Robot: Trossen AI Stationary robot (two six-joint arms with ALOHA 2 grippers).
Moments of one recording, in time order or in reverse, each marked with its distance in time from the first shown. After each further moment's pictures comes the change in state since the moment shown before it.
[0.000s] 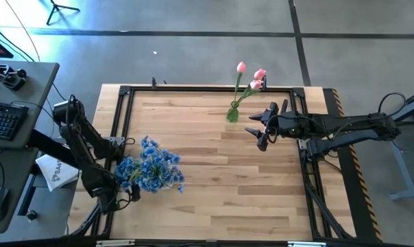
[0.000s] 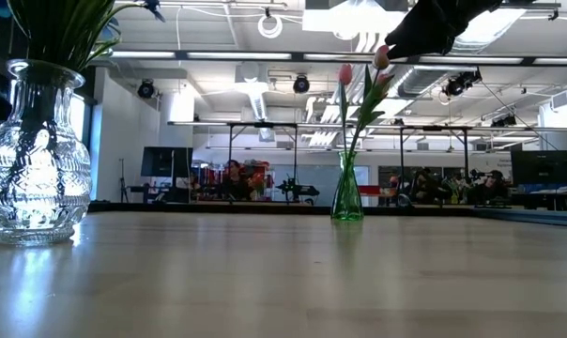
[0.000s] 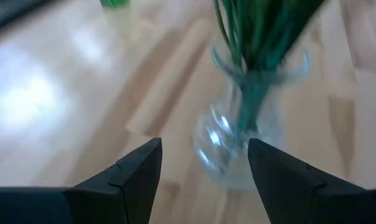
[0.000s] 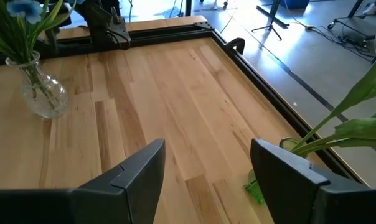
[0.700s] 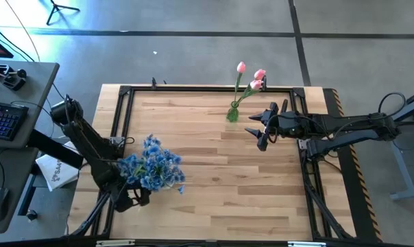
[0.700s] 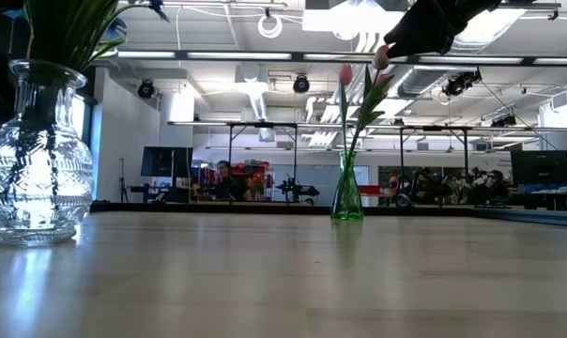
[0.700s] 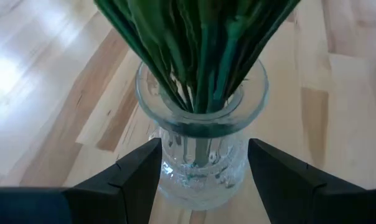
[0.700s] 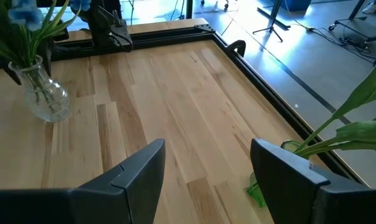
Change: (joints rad) left arm 0.220 -0.018 0.000 0.358 0.212 0.452; right arm 0.000 0.000 0.000 0.010 -0.003 0.000
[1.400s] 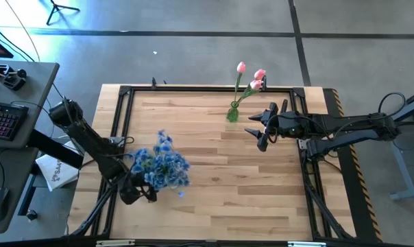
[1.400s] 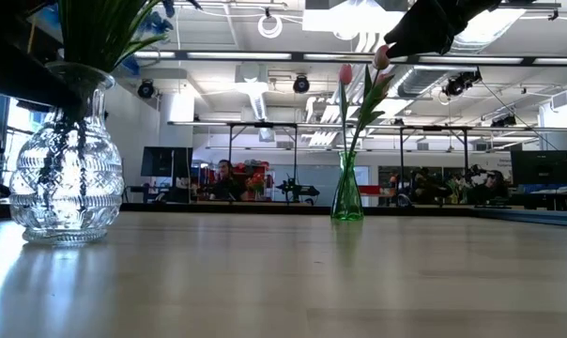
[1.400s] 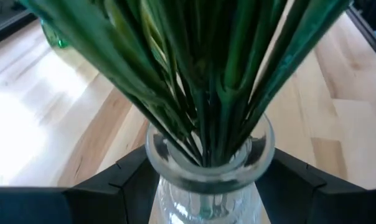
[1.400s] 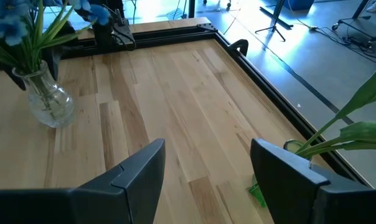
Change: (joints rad) left arm 0.120 0.002 -0.112 0.435 -0.067 0.384; right arm 0.000 0.000 0.000 -0.002 -0.010 0.000
